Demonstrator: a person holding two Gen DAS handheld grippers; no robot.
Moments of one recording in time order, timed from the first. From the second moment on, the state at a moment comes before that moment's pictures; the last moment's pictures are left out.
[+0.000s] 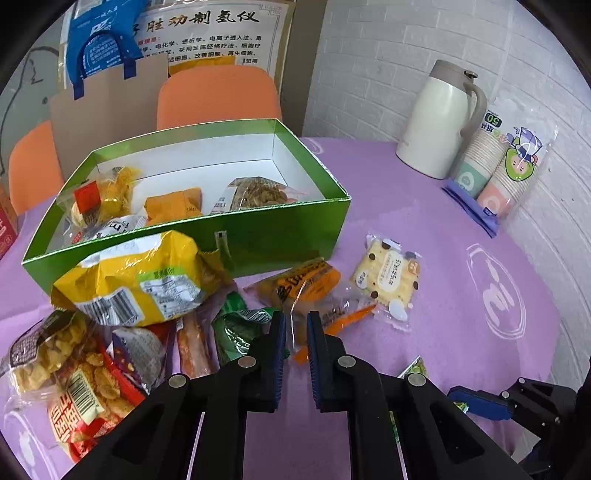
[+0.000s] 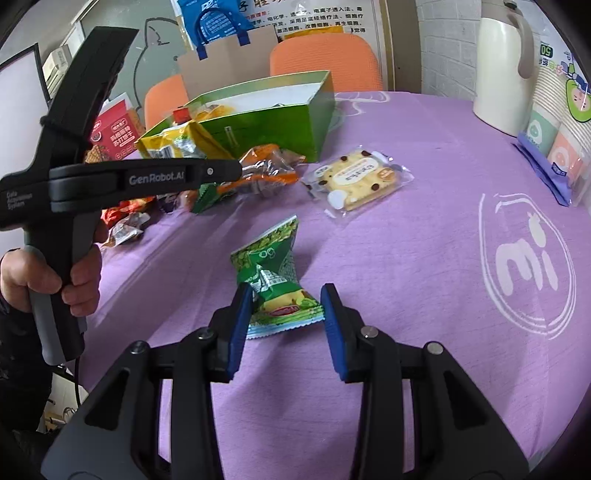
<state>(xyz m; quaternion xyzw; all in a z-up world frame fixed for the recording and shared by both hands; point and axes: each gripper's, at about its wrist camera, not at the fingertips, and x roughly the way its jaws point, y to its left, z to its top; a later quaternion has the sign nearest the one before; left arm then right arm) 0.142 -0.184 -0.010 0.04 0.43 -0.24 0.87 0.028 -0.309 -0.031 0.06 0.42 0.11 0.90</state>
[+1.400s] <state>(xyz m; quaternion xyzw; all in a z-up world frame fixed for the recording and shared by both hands) 0.049 -0.073 -0.019 0.02 0.42 -0.17 0.89 0.016 -0.262 -0.034 0.02 0.43 0.10 0.89</state>
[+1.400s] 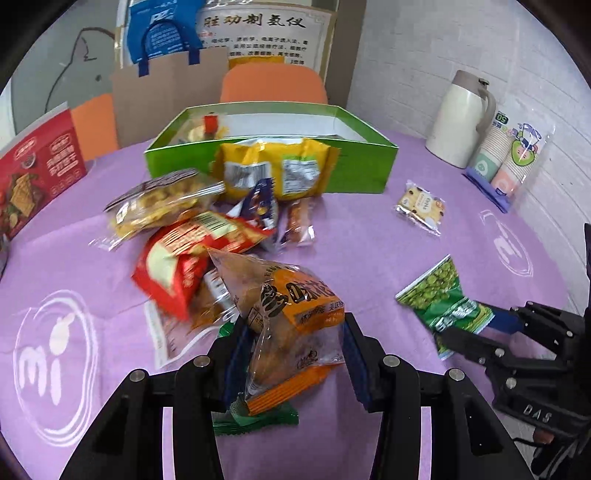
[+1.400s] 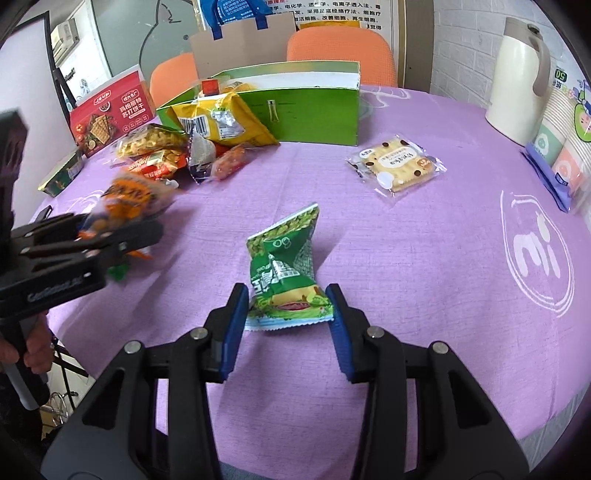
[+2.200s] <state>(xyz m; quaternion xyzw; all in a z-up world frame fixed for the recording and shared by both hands) 0.035 -0.028 -0.022 -0.02 0.43 -0.17 0.89 0.018 -0.253 -0.025 0.00 0.43 0.10 0.90</state>
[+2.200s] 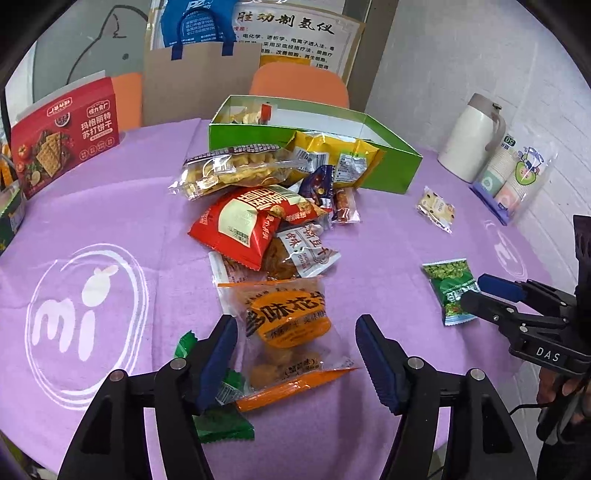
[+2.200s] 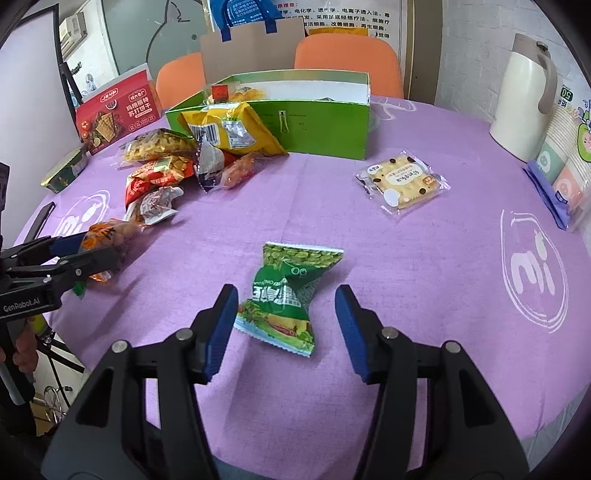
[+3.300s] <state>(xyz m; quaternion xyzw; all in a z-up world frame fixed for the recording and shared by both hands) 0.068 -0.026 0.065 -0.04 0.36 -0.23 0.91 0.054 -0.251 0.042 0.03 0.34 0.14 0.93</state>
